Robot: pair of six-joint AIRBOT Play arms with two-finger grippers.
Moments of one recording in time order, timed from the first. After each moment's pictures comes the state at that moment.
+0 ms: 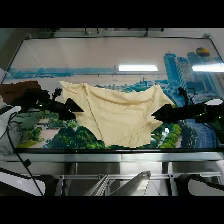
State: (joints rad) left arm 0.14 -1.77 1.08 -2.44 1.27 1.86; right arm -0.24 -1.37 0.73 -0.53 1.21 0.99
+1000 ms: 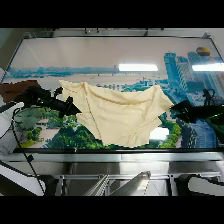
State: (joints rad) left arm 0.16 -1.84 1.18 -2.44 1.34 1.85; right arm -0.48 -1.42 0.77 -0.66 1.03 1.09
